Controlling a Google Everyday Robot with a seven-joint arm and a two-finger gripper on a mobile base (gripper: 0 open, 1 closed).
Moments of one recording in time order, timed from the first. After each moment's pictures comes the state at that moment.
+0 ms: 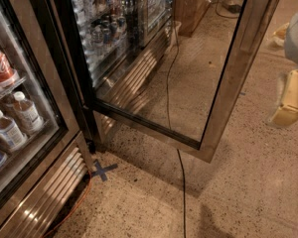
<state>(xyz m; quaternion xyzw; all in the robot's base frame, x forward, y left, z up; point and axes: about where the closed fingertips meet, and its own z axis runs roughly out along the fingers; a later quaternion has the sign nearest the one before) 0.438 -0.217 0.976 -0.60 0.78 -0.03 0.16</state>
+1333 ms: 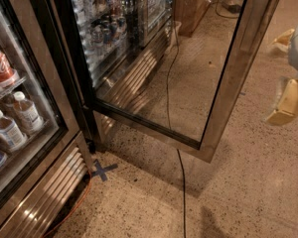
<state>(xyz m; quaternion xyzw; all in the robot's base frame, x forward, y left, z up) 0.444 -0.222 0.970 -0.60 0.77 -0.06 0.21</state>
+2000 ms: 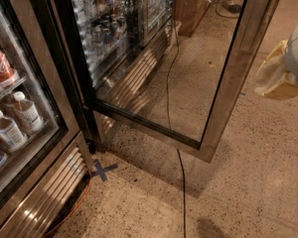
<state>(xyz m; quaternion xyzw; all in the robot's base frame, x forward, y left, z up) 0.455 -0.222 0.966 -0.62 0.75 -0.08 0.23</state>
